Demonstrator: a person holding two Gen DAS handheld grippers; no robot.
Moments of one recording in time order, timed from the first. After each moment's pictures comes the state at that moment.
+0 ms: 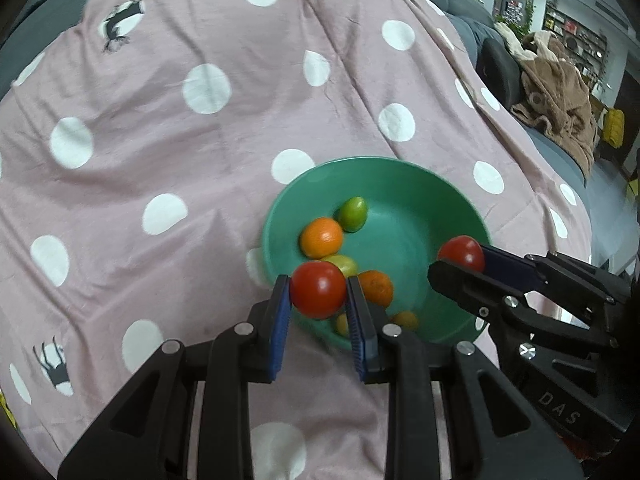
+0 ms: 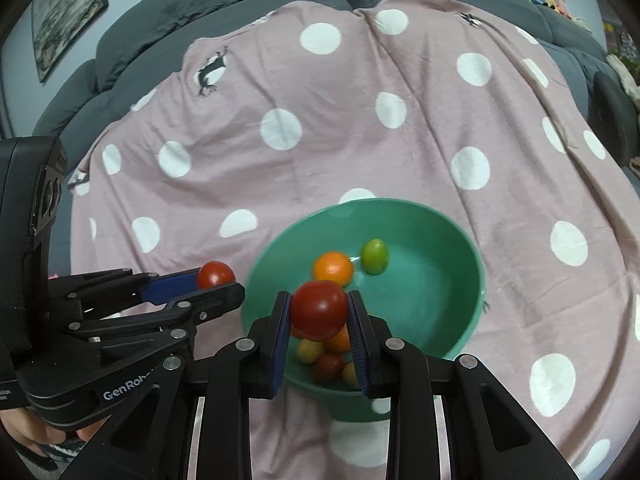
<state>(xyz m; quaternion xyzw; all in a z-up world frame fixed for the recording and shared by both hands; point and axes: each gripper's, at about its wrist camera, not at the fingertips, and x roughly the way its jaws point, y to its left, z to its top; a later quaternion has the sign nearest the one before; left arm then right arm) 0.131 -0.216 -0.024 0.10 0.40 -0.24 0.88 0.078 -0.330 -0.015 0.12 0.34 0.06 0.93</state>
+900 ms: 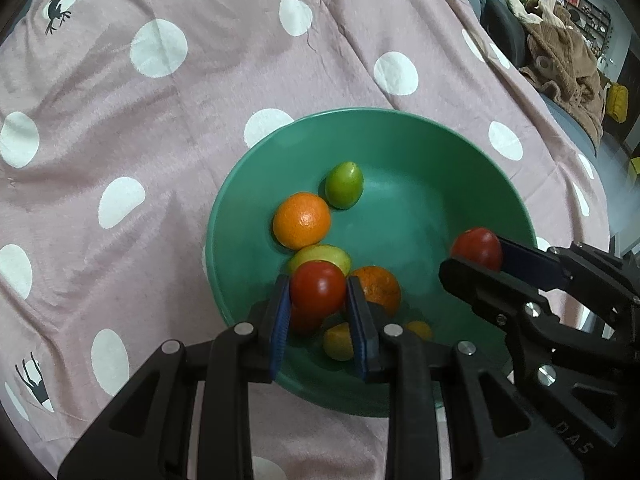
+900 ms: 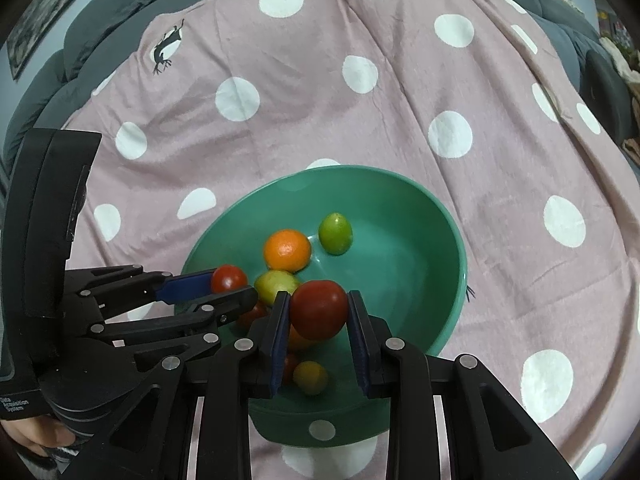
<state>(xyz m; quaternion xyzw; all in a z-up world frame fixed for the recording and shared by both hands) 0.164 -0.249 -0.067 0.13 0.46 -0.24 0.85 0.104 -0.349 -0.045 0.11 0.39 0.04 0.91</state>
